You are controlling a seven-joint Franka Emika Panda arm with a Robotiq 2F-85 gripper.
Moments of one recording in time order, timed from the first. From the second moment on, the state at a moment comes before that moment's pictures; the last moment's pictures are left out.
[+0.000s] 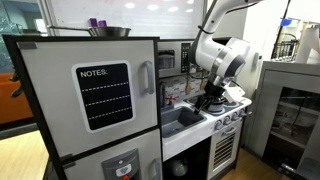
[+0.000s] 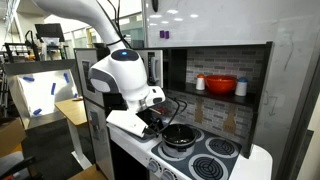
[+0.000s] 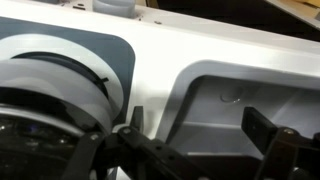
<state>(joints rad) -0.19 0.39 -0.01 -2.34 1.13 2.92 -1.48</state>
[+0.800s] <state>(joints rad) -0.24 0.48 0.02 -2.23 1.41 2.92 -1.79</state>
